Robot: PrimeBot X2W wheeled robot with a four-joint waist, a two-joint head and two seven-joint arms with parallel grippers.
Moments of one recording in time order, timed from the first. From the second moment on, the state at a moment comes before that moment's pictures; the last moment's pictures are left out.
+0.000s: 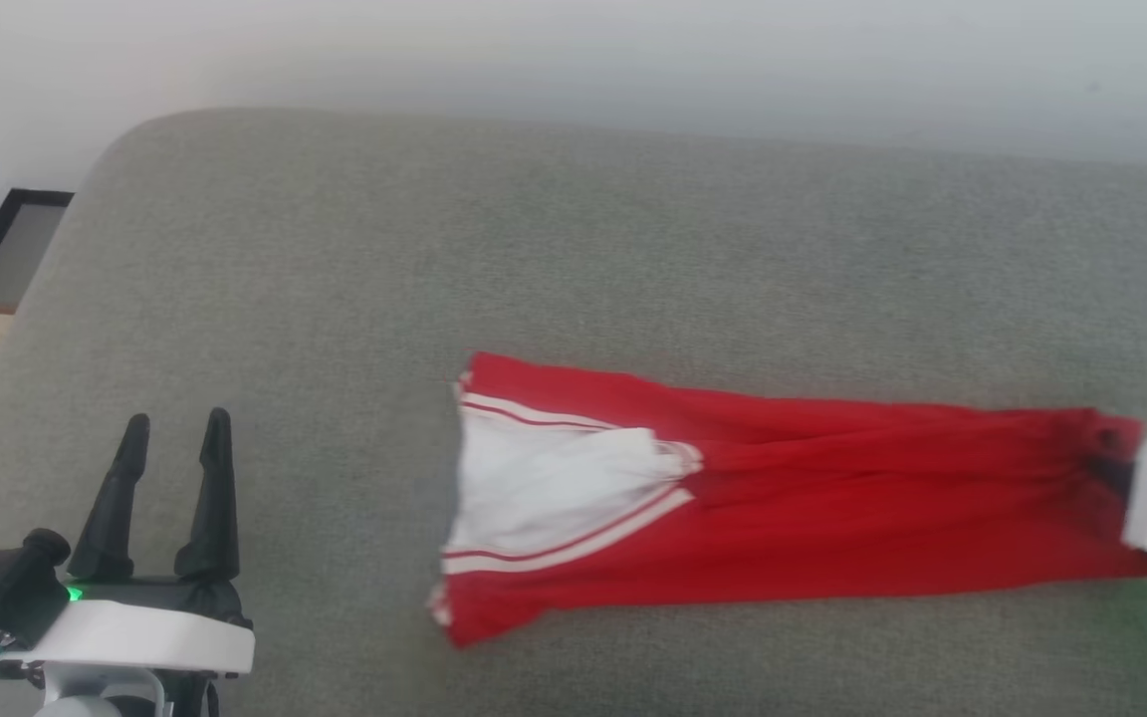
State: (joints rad) left arm -0.03 0.24 0.07 0.05 -0.48 -0.13 -0.26; right arm -0.41 -0.49 0.05 0.53 0.67 0.13 0.64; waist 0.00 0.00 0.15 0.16
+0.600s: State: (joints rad) left arm -0.02 0.24 0.07 0.03 -0.48 -0.13 -0.26; right arm -0.44 -0.59 -0.03 0.52 0.60 0.13 0.65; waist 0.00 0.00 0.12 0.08
